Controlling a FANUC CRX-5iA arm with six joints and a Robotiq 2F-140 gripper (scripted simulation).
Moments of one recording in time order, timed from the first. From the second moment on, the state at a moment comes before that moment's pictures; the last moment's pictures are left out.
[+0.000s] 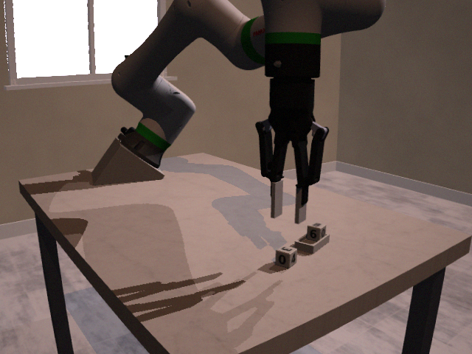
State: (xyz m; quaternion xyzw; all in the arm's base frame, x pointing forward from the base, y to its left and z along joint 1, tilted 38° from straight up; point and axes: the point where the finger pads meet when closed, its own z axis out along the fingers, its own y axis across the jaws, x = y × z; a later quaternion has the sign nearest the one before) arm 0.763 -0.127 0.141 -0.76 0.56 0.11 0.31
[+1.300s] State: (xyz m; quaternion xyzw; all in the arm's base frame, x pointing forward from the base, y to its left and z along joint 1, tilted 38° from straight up) arm 0.769 -0.102 0.108 -0.76 0.56 0.11 0.31
